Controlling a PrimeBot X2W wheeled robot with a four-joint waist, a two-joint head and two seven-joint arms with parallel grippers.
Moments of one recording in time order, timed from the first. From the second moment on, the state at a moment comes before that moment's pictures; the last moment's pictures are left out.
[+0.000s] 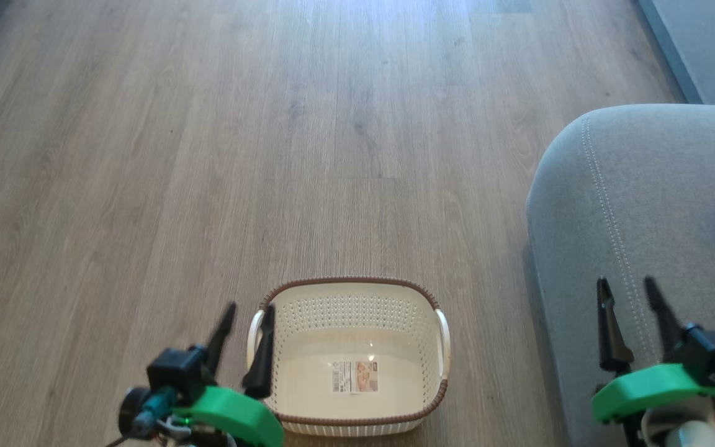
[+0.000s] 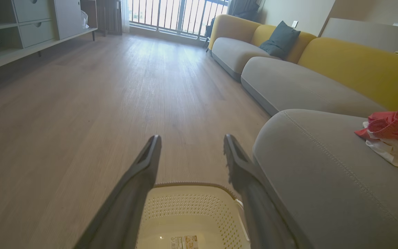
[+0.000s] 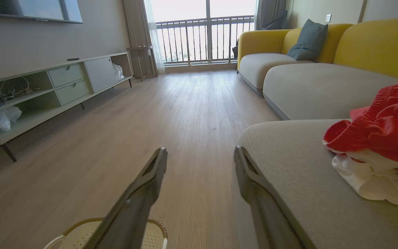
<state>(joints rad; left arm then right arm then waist) 0.03 0.05 -0.28 0.16 -0.33 0.03 -0.25 0.04 -0.04 -0.13 0.19 0.13 0.13 -0.26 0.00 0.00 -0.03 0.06</state>
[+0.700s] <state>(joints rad) 0.08 0.06 -0.27 0.25 -0.49 0.02 -0.21 0.07 -0.03 -0.12 0.29 0.30 0.13 -0.21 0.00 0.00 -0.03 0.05</state>
